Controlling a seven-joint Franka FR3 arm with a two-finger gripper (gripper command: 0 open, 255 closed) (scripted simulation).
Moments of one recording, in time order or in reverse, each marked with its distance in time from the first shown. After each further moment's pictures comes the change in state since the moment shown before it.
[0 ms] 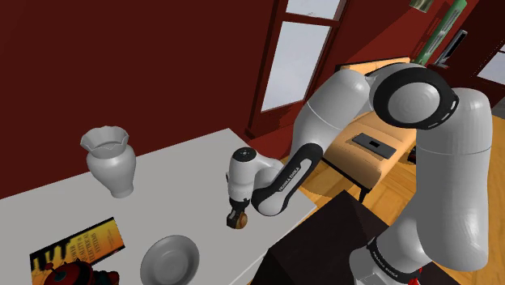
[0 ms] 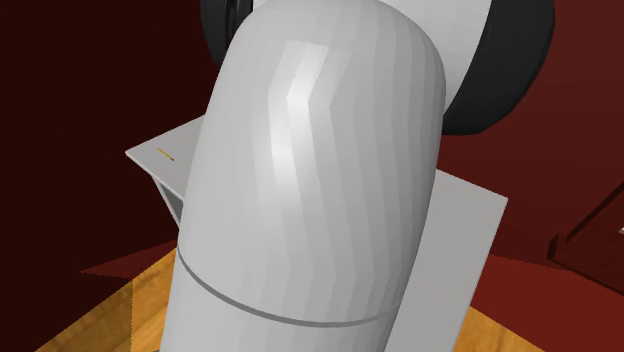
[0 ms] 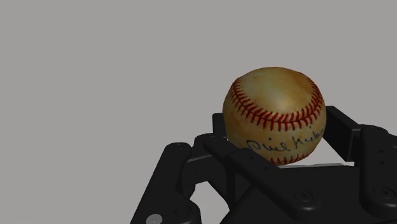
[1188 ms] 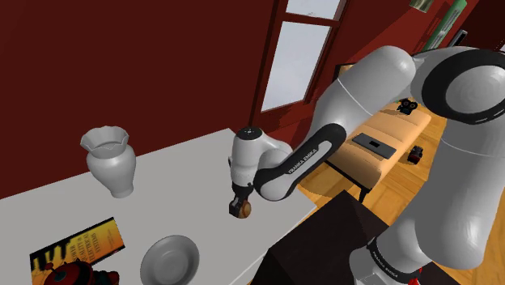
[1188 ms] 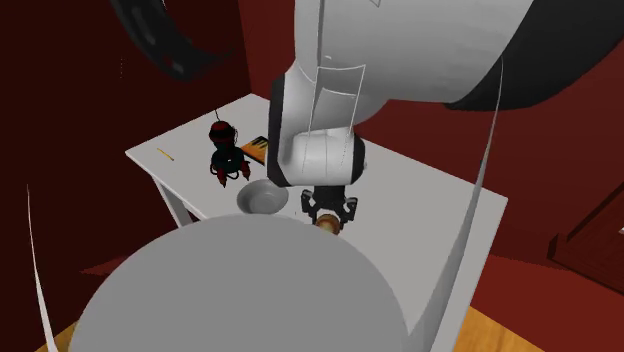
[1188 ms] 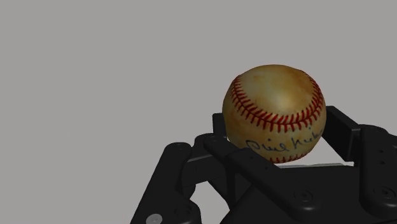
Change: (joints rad) arm -0.075 -0.210 0.101 -0.056 0.113 -0.152 -0.084
